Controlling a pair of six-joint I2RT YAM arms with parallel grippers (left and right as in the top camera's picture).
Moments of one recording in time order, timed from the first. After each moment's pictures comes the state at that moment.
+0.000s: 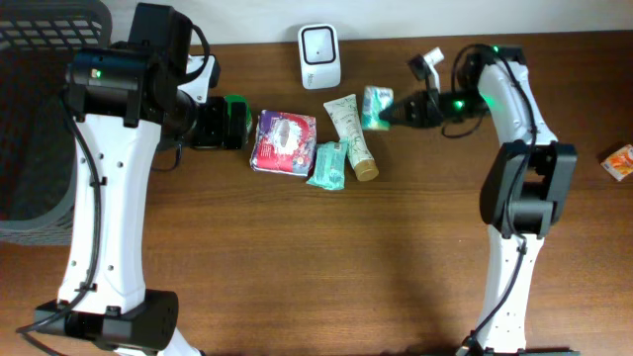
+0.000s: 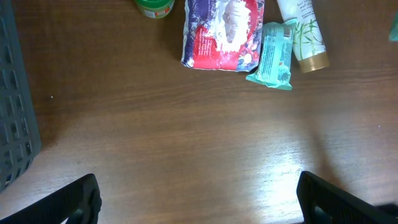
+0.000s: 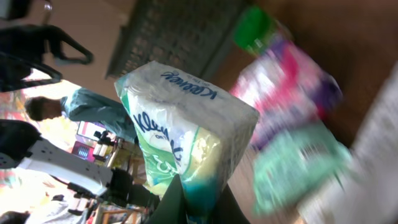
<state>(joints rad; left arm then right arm) -0.17 1.81 2.23 -1.69 0.10 -0.12 -0.05 2.46 2.21 -1.67 -1.40 -0.93</state>
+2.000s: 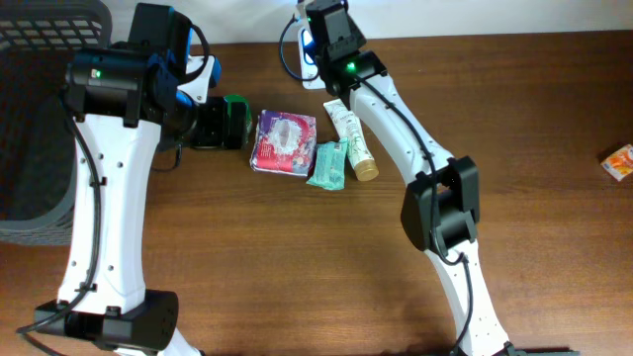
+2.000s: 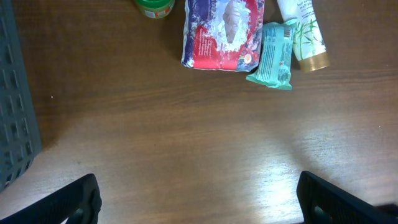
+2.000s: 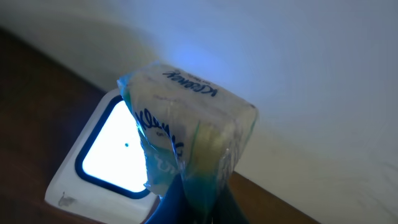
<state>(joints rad) -0.17 1.81 2.23 -1.69 0.10 -0.12 0.43 2.52 2.39 -0.43 0.37 -0.44</state>
